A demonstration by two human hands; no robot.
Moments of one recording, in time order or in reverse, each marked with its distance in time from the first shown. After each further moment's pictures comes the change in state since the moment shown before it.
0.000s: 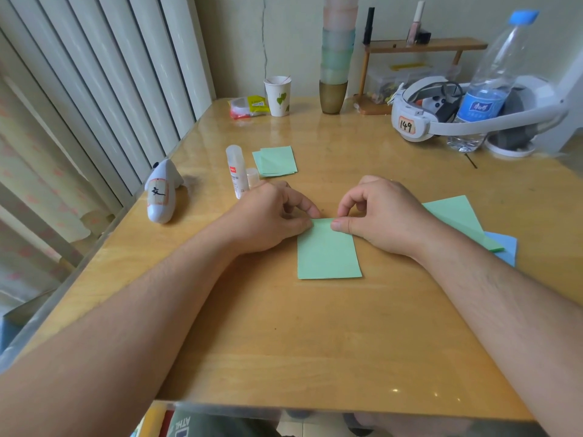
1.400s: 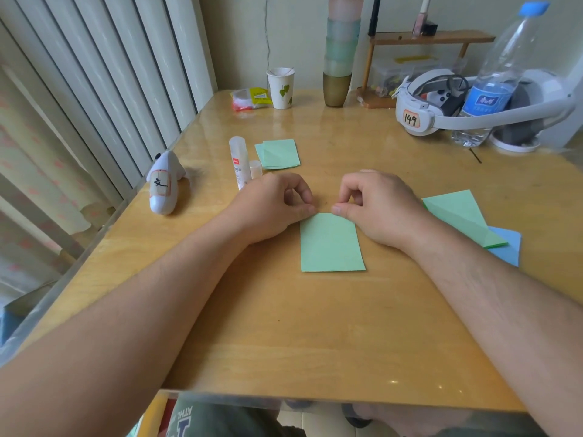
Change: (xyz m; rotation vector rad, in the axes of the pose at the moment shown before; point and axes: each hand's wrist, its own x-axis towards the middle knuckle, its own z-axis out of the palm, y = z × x) left_hand 0.007 -0.005 0.005 0.001 0.077 -0.142; right_hand 0.009 -0.001 0.010 -0.085 0.045 -0.049
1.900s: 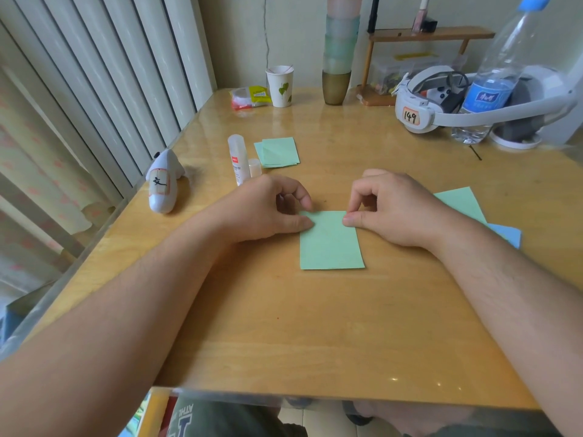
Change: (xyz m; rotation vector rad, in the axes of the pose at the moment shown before) left_hand -0.012 0.000 -0.019 -0.023 -0.177 0.078; right_hand -0.012 0.010 -0.021 0.015 -0.130 -0.069
